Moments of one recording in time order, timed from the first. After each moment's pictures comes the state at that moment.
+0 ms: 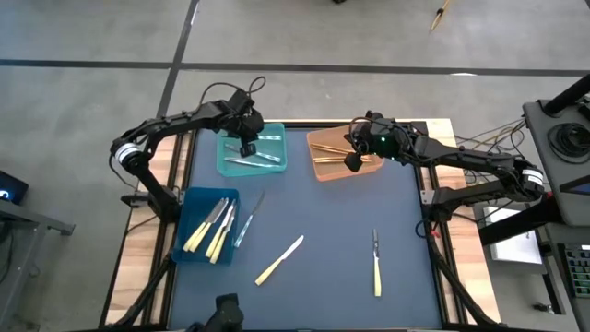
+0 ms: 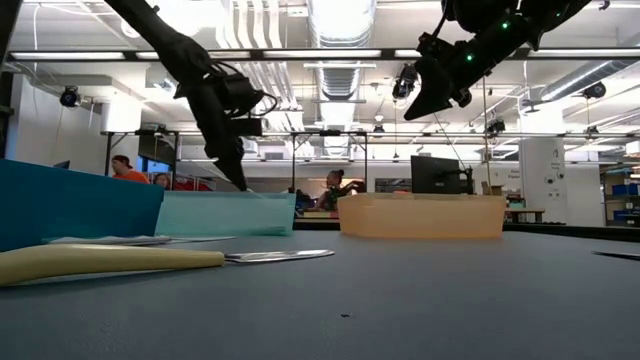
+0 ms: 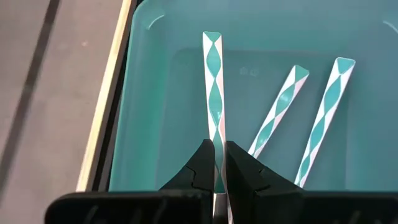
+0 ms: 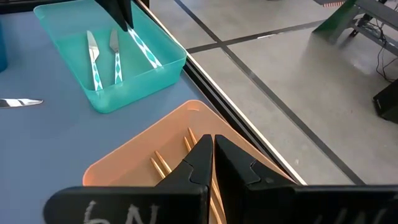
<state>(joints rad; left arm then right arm) 0.80 1.66 1.14 -0.54 0.13 0.60 -0.43 1.16 0.83 -0.17 0.20 -0.07</state>
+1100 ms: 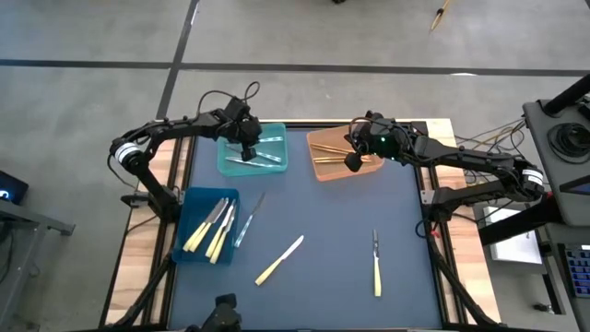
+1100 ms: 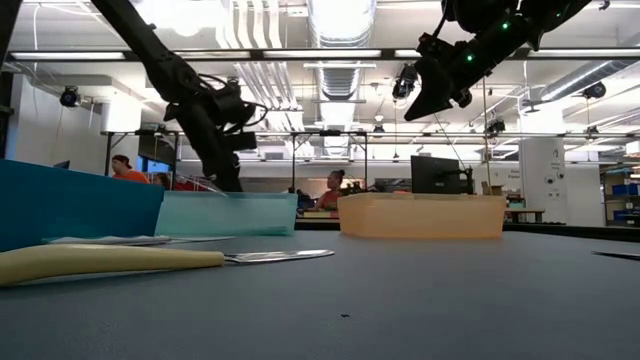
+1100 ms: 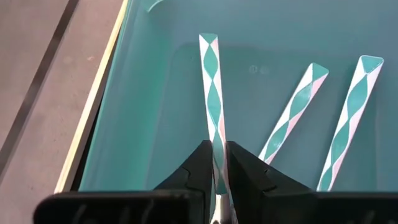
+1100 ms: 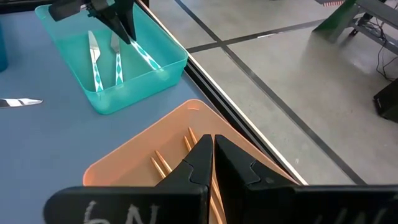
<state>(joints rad) 0.83 1.66 0.96 -0.27 0.19 0.57 -0.43 1.16 0.83 -0.17 0.20 -0.07</state>
